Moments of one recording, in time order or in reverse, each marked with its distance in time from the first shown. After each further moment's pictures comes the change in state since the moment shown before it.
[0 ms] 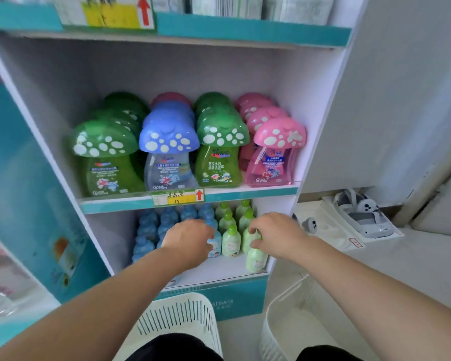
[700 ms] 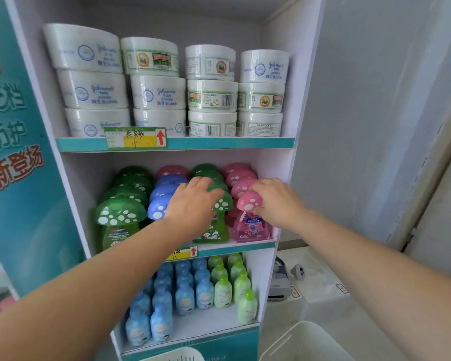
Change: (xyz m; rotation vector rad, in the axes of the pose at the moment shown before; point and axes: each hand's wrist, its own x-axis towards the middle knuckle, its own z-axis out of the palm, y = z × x) left_hand -0.004 0.027 -0.185 0.226 0.493 0.136; right_hand -0.010 0.015 -0.170 -0.074 0.449 0.024
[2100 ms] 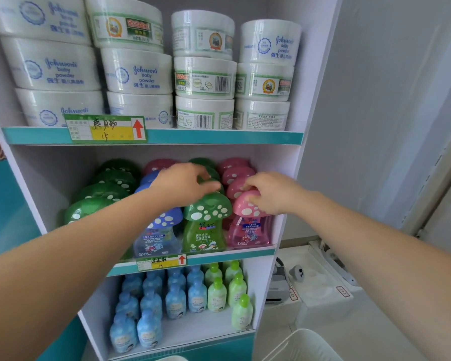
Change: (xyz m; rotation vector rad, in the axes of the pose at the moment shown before) left_hand 0.058 -0.027 -0.004 -0.392 -0.149 -0.229; right_hand 0.047 0.015 -0.006 -0.037 -0.204 -0.072
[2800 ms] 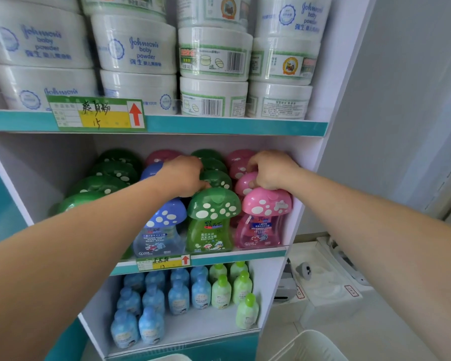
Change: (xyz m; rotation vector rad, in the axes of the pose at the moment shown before) left_hand 0.046 -0.027 0.023 0.213 -0.090 -0.033; right_hand 0.062 0.004 0.007 0.051 0.005 0.114
